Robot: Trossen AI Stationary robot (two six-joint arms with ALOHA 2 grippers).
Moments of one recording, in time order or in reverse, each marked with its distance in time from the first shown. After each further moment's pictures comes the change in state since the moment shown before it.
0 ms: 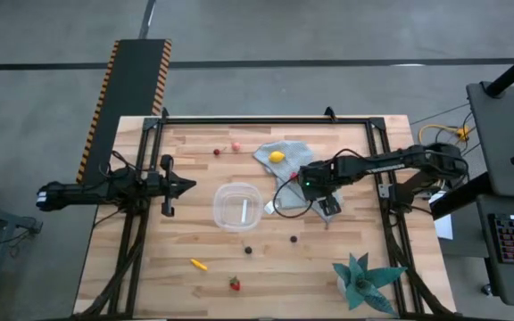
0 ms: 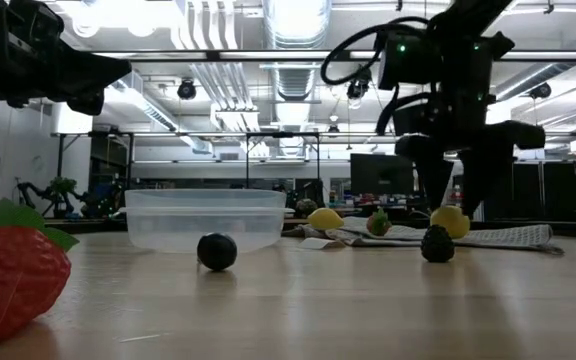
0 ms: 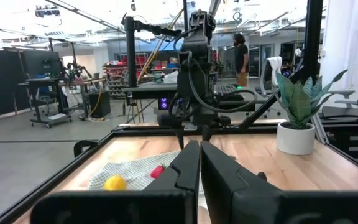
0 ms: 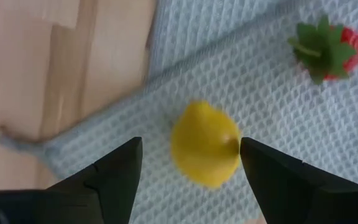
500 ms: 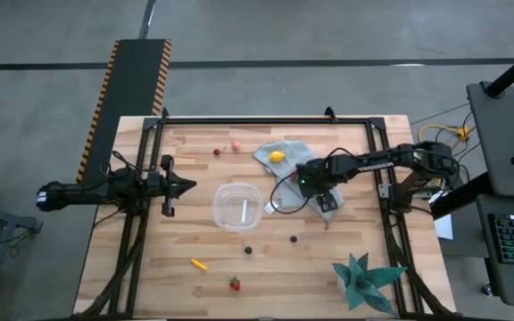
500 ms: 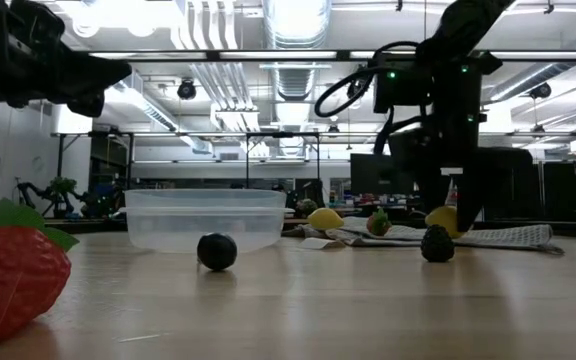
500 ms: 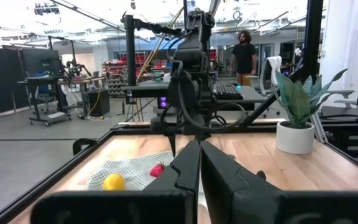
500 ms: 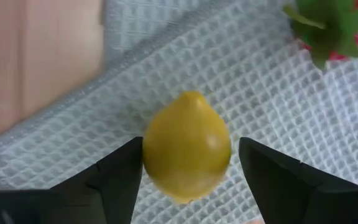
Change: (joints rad) left arm 0.000 0.000 -0.006 -0.001 0.001 -0.006; right arm -0.055 0.072 -0.005 0.019 0.045 -0.018
